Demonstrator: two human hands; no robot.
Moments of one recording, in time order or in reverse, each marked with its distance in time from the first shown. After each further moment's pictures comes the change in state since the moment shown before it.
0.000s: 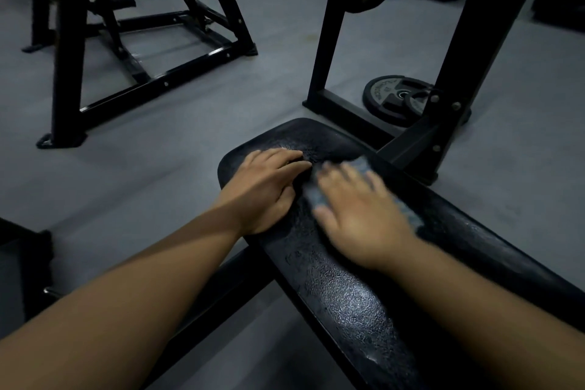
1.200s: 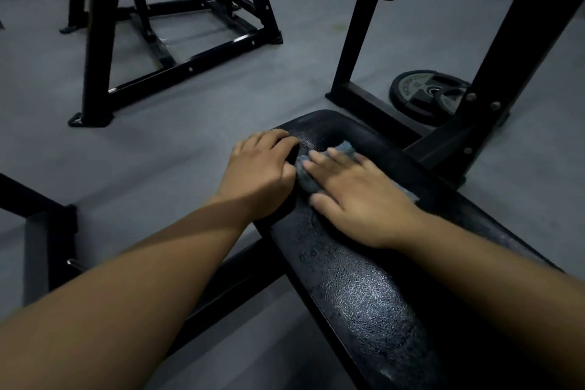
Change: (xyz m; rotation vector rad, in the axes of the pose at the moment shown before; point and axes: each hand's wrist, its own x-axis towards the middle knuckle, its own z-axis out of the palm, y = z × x) left_hand 0.000 -0.013 0.002 0.096 0.100 -0.353; right_hand 0.042 0.000 0.000 0.000 -0.035 -0.268
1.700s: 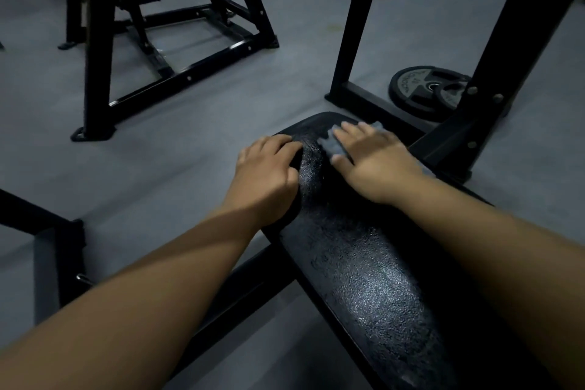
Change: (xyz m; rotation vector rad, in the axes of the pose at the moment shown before) left_hand 0.002 0.001 -0.002 -0.064 -0.027 -0.007; right_hand 0.045 0.033 -0.008 -0.051 0.002 0.295
